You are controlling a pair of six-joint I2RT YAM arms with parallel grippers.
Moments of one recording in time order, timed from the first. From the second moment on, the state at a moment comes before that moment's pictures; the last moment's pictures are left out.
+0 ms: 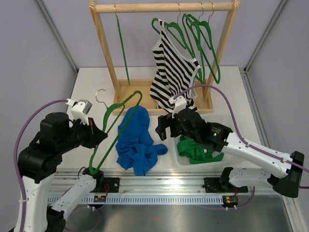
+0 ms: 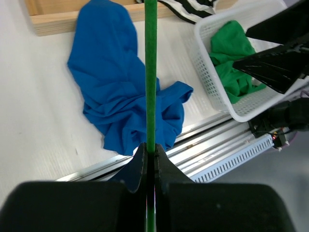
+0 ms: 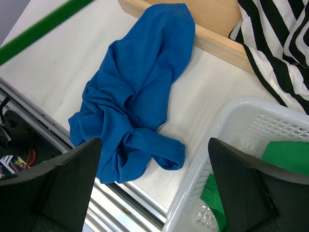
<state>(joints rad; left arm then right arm) -0.31 0.70 1.41 -1.32 0.25 -0.27 1.05 1.14 1.09 -0.46 0.27 0.43</state>
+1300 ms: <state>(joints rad) -0.42 1.29 2.13 -1.28 -0.07 -0.32 1.05 0.95 1.06 -0.55 0.35 0.43</state>
